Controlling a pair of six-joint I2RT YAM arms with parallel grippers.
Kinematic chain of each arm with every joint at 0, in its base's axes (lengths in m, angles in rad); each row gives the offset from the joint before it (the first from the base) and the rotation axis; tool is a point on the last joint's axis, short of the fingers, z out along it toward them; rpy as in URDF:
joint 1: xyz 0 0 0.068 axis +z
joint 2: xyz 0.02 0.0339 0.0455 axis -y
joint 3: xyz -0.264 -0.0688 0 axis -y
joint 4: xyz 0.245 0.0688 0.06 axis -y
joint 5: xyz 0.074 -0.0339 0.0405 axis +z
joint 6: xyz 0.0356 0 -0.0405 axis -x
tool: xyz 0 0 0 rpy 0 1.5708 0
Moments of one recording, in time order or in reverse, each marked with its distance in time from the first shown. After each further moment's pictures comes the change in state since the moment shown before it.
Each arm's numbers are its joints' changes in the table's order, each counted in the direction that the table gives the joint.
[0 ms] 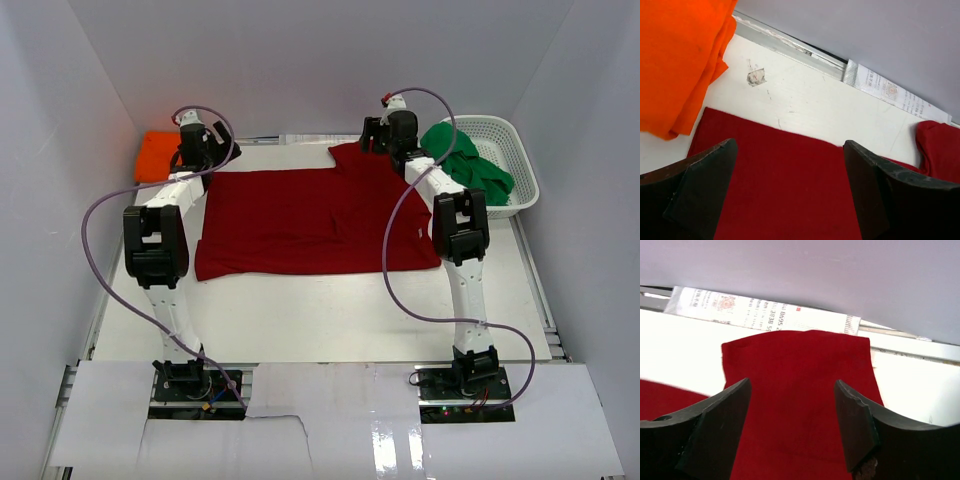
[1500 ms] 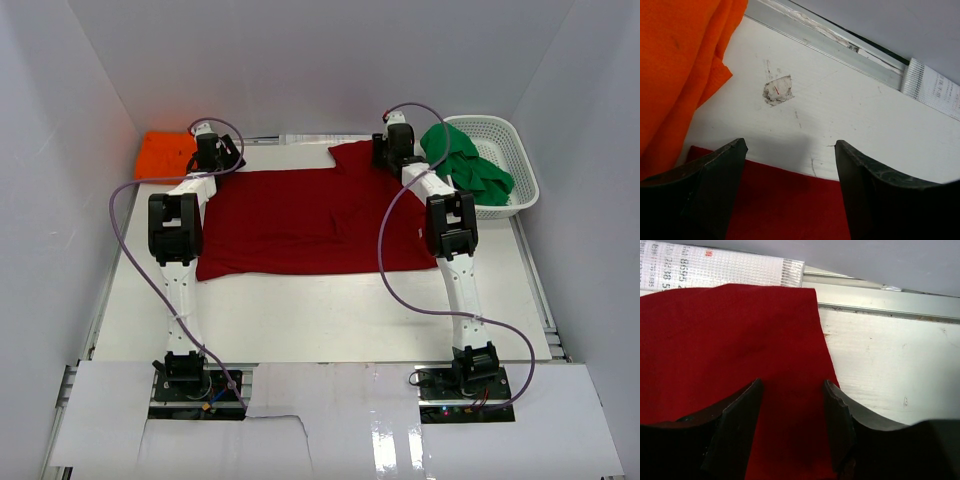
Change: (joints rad) left arm 0.000 -0.389 0.277 0.042 0.037 -0.025; right arm -0.026 -0.223 0.170 -0.098 -0.152 0.088
